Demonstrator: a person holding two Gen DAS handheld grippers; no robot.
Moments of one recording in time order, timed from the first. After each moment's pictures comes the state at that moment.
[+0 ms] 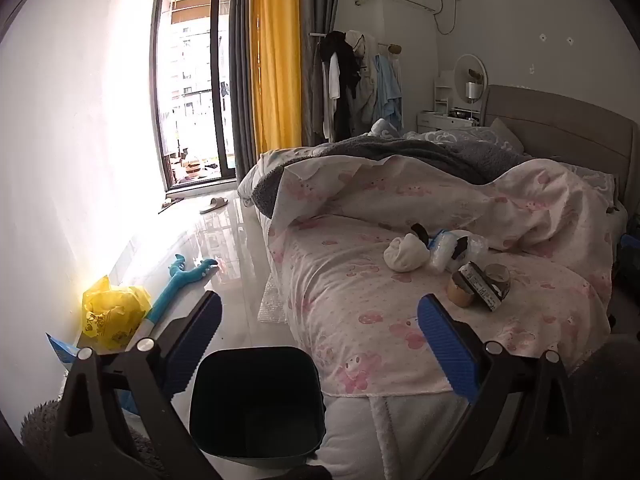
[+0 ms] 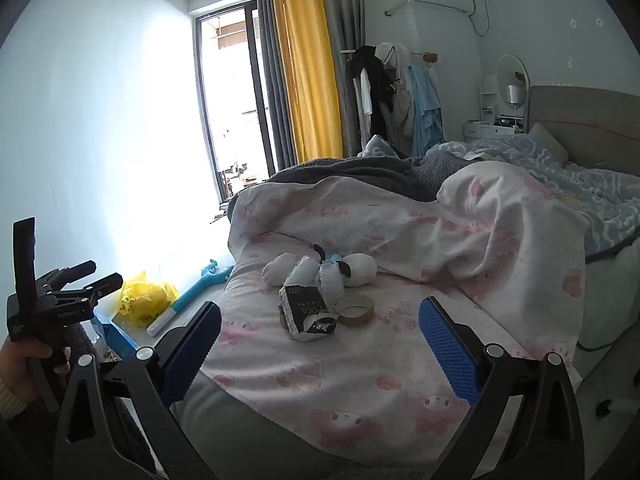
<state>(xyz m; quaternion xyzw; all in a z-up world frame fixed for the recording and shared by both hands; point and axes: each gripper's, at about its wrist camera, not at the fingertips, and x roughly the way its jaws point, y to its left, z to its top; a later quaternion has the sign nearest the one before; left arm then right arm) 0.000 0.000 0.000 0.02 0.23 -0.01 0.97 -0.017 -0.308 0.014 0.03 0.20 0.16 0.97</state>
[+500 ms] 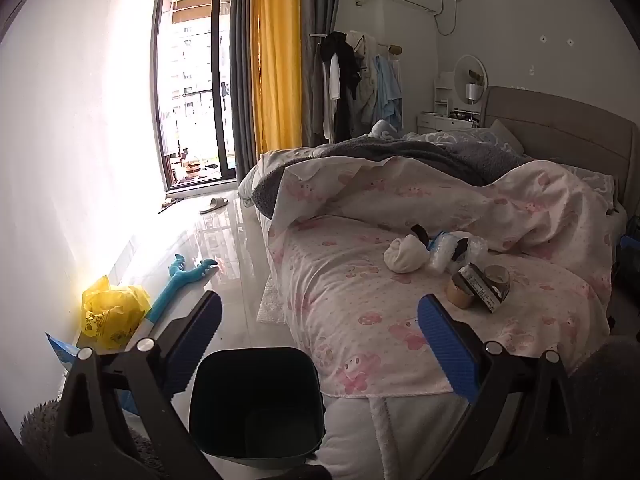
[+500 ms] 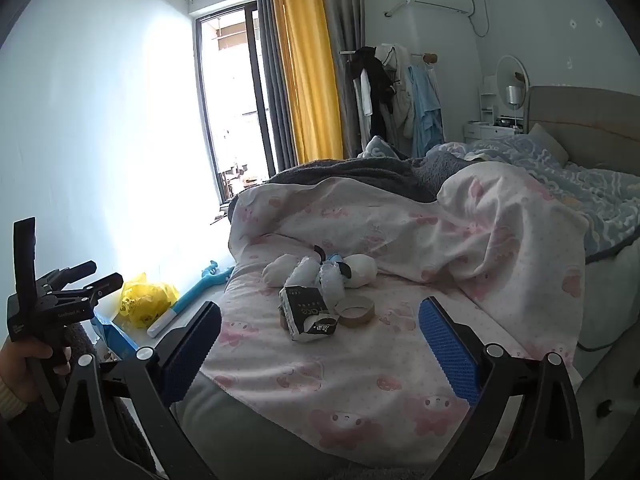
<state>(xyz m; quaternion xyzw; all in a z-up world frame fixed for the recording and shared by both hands) 0.000 0.000 0.000 0.02 0.23 -0.01 0.97 -0.017 -0.307 0.014 0.03 0.21 0.16 0.97</state>
